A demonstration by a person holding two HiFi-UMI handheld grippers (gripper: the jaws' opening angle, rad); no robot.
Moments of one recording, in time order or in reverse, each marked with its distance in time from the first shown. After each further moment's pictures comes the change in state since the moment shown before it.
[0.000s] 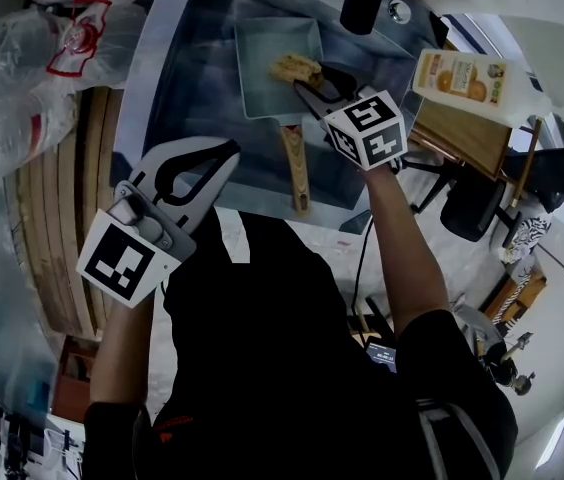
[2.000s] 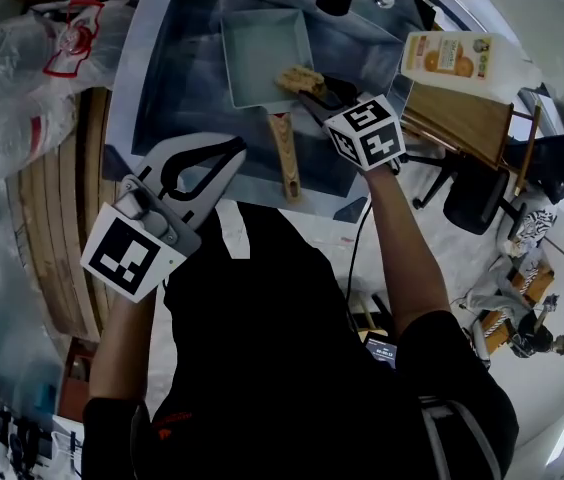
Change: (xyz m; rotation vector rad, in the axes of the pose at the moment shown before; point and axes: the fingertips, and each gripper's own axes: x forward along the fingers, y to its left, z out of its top) left arm 0.015 -0.033 0.004 0.045 0.012 -0.043; right arm -0.024 -0.001 -0.052 0.034 0.085 -0.010
